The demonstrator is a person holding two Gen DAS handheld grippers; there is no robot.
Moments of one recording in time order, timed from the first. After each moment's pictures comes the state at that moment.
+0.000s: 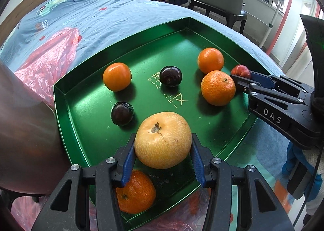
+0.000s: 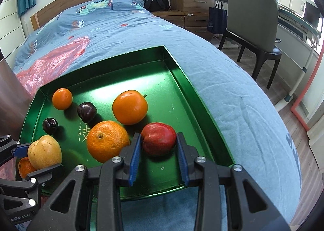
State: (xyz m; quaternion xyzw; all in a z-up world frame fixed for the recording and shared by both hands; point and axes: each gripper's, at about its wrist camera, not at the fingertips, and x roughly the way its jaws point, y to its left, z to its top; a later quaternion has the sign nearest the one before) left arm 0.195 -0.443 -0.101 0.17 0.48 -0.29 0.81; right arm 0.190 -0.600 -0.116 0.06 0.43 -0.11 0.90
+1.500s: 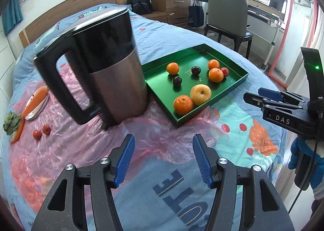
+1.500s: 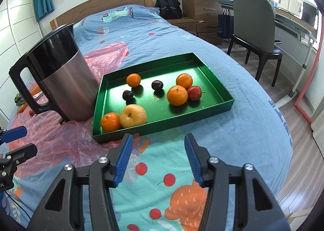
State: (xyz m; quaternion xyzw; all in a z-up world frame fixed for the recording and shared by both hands) left arm 0.064 -0.273 0.001 0.14 0.42 -0.24 0.87; right arm 0.055 -0.494 -0.036 0.08 0.40 -0.06 0.91
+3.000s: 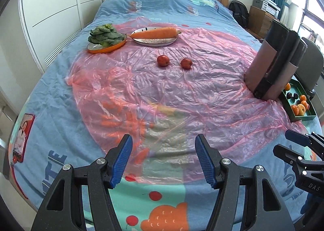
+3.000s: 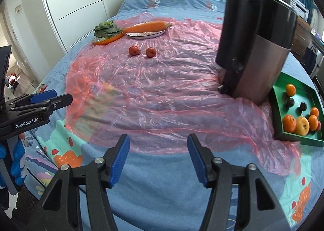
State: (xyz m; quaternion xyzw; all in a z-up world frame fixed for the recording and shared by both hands) left arm 0.056 0.059 -0.052 -0.03 0.44 0.00 0.90; right arm 0.065 -0.162 -0.059 -0.05 0.46 0.19 0.86
